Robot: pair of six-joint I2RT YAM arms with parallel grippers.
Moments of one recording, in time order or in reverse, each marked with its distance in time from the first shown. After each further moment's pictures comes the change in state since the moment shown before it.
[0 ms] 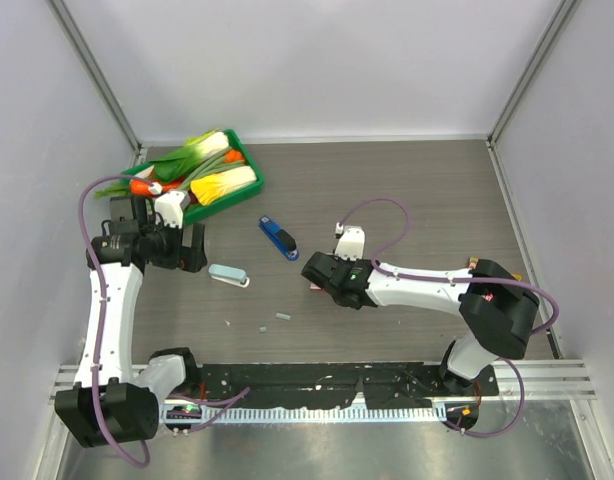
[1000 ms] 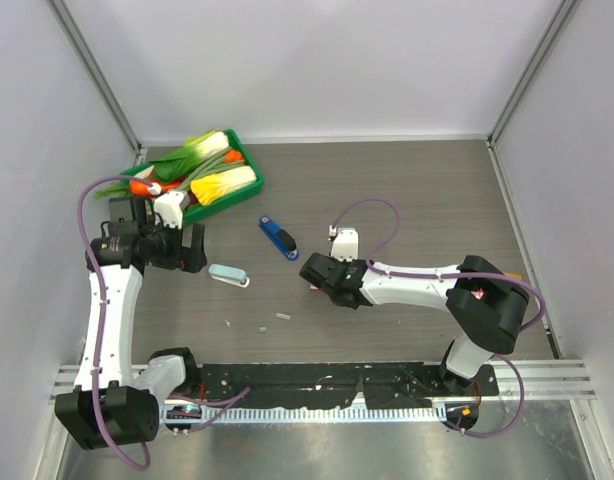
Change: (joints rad) left arm 0.000 -0.015 -0.002 0.000 0.001 -0.007; right arm -0.010 0.056 0.000 0.033 -0.019 -0.084
